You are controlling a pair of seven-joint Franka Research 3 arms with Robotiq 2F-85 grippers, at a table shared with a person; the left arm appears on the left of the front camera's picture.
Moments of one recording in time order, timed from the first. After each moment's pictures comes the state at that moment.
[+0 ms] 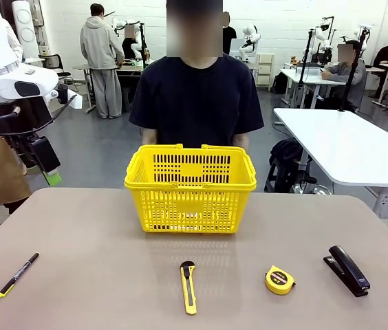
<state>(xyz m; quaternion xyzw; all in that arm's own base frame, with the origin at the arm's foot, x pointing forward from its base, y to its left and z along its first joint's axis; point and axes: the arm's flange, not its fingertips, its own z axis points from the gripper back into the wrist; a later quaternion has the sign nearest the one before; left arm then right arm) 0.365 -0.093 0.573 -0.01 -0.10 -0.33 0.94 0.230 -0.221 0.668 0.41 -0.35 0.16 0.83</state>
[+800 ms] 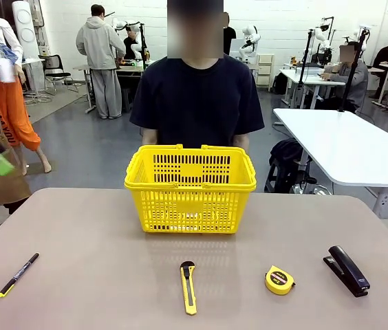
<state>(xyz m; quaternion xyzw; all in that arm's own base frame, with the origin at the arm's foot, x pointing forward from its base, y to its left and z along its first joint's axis) 0.309 0.007 0.604 -0.11 -0.21 -0.45 0.86 0.230 -0.221 0.668 0.41 -0.35 0.16 0.83</state>
